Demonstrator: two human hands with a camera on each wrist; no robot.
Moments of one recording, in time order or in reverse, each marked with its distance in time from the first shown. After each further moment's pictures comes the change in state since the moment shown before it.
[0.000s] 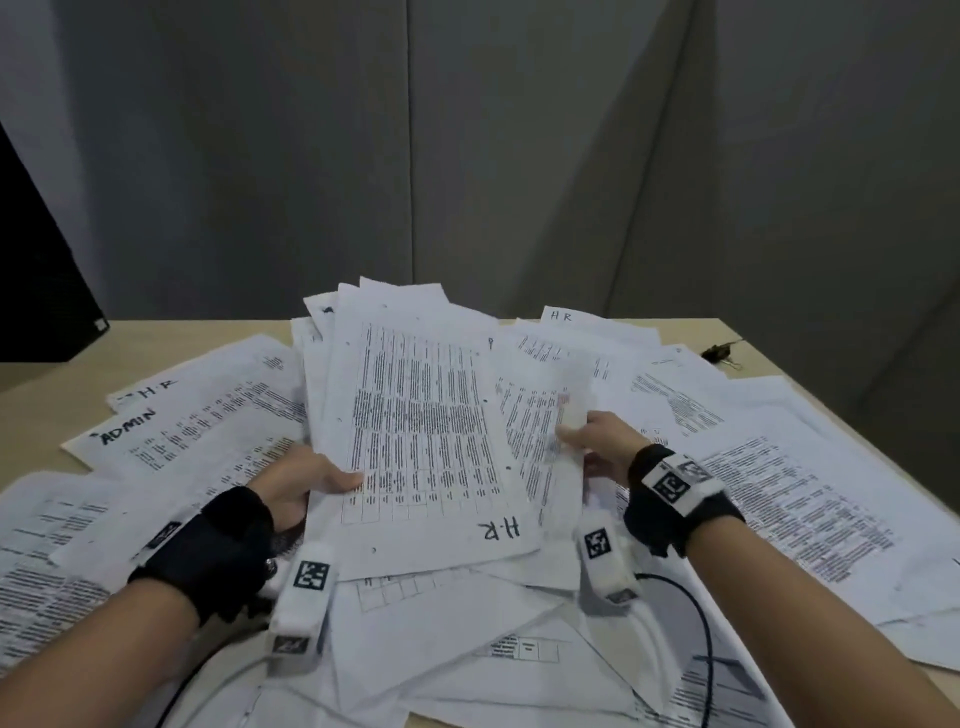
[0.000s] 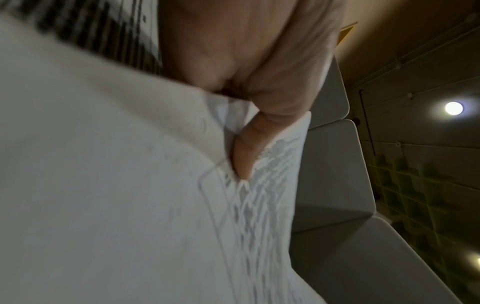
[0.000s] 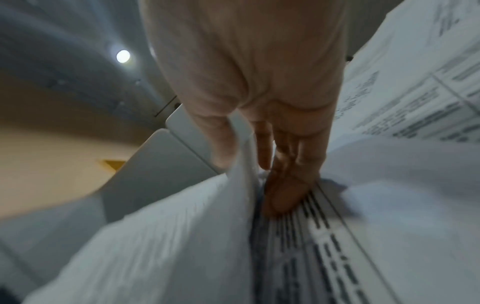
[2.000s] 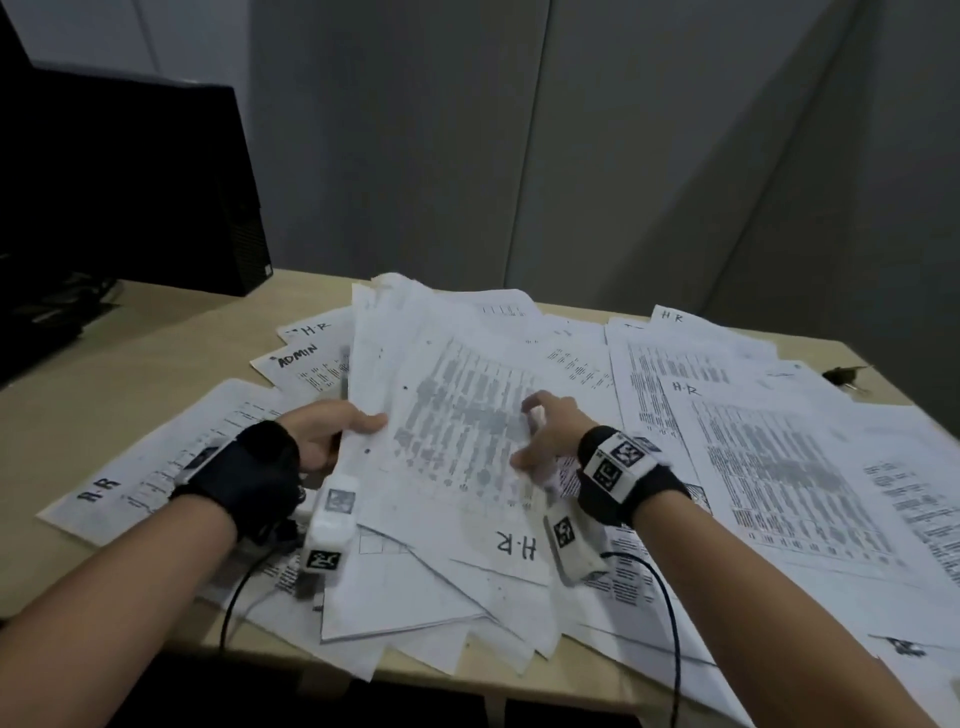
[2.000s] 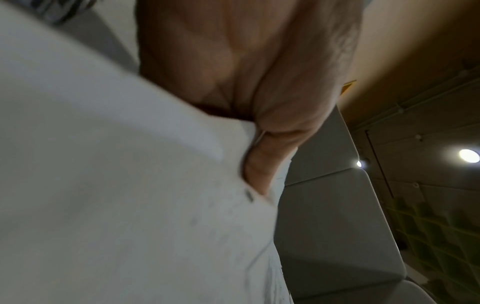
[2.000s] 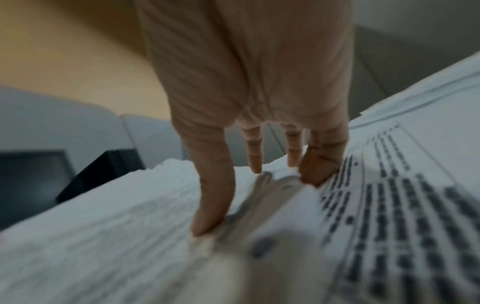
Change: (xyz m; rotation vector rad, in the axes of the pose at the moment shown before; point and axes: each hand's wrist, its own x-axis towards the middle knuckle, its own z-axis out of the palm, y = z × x) left_hand -0.060 -0.022 -0.104 -0.095 0.078 -0.064; right_hand -0.036 -0.042 0.161 -0.764 -0.133 -0.208
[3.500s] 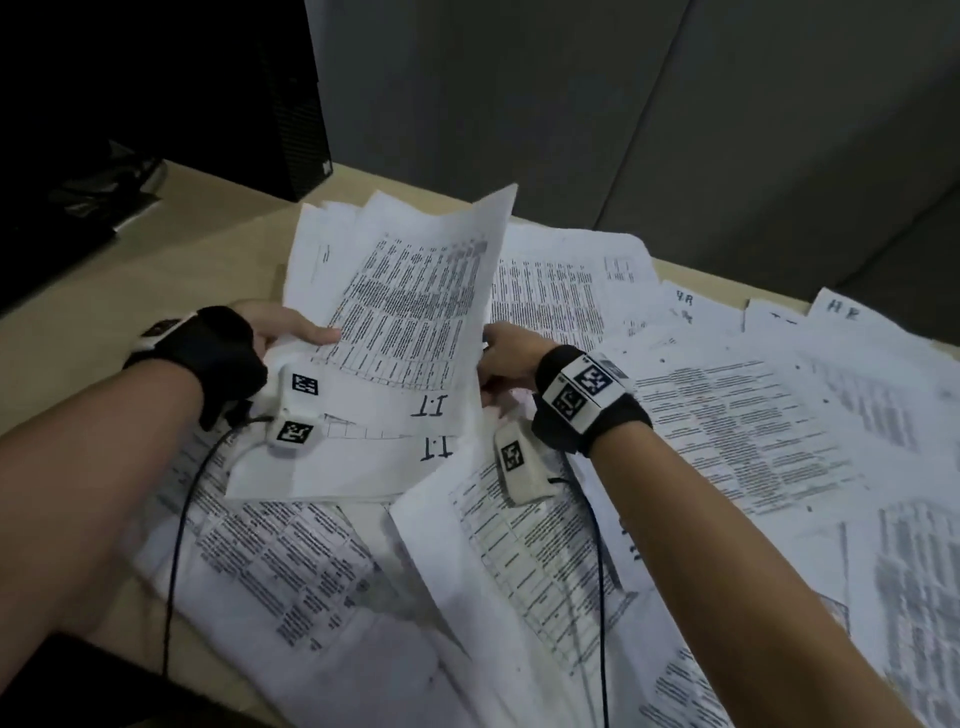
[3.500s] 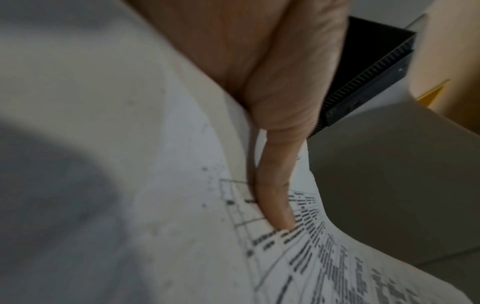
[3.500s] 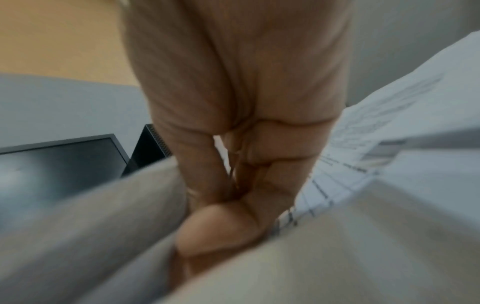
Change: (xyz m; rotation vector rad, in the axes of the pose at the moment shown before) left_hand 0.073 0.033 -0.127 0.048 0.251 -0.317; right_hand 0.106 -0.128 0.026 0.280 -0.536 -0.149
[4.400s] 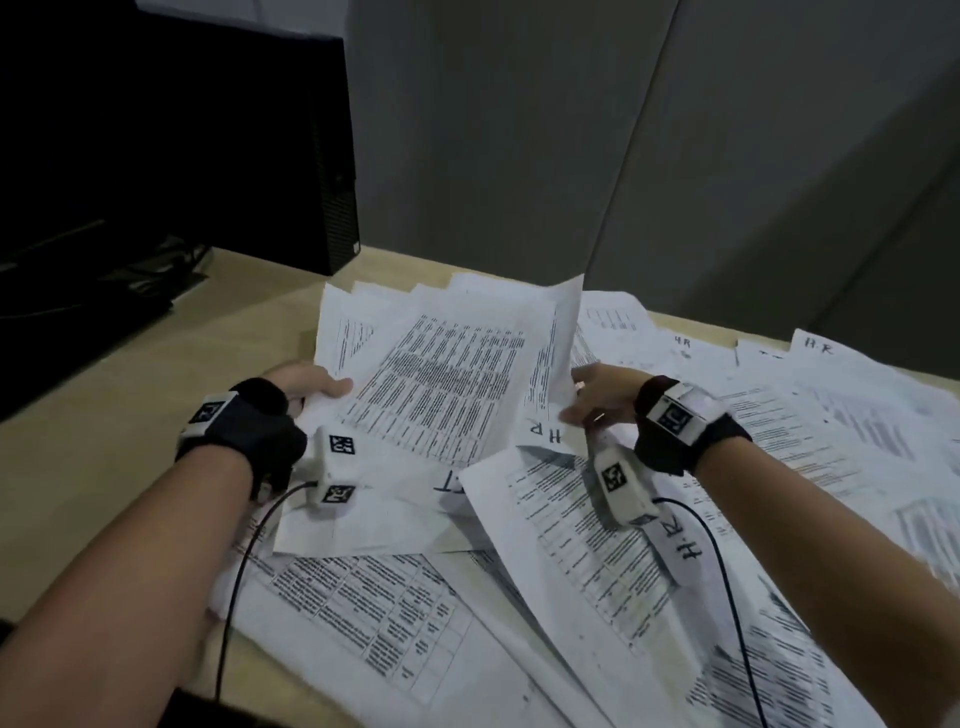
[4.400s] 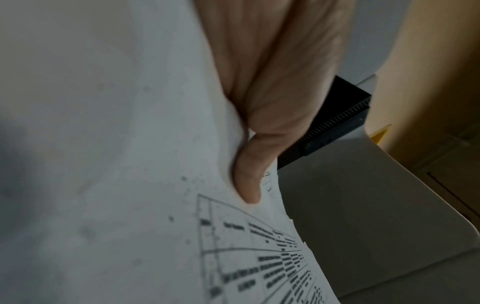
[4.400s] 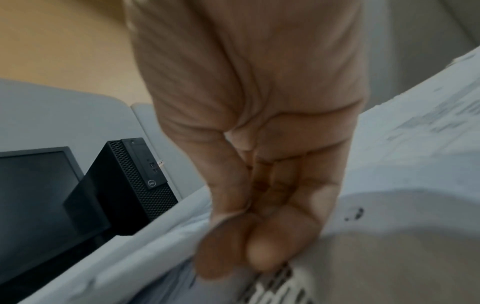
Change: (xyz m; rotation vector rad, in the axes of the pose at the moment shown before) left_hand 0.006 -0.026 -0.026 0.155 0.250 0.246; right_hand -0.025 0.024 -0.030 -0.044 0.190 0.091
